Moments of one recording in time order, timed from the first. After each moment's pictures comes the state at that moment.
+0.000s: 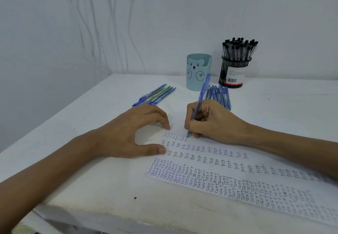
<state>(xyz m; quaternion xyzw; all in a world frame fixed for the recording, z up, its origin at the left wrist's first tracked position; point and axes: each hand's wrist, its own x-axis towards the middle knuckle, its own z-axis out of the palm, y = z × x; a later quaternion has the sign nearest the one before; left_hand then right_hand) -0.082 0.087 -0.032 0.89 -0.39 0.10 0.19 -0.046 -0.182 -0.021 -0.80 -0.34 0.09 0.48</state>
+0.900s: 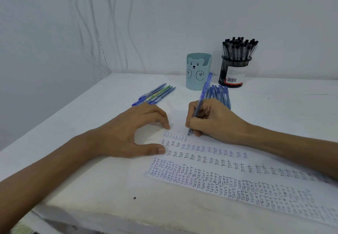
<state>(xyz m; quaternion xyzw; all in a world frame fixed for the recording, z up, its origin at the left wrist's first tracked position) -0.081 0.087 -0.032 0.89 -0.40 0.10 0.19 -0.045 -0.182 -0.021 -0.80 -0.30 0.08 0.51</state>
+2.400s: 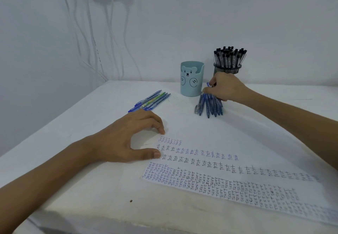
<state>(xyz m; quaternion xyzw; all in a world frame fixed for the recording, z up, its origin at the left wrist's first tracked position) -0.081 0.087 -0.033 0.89 -0.41 0.11 0.20 0.068 -0.223 0.018 -0.97 -0.10 -0.09 0.21</state>
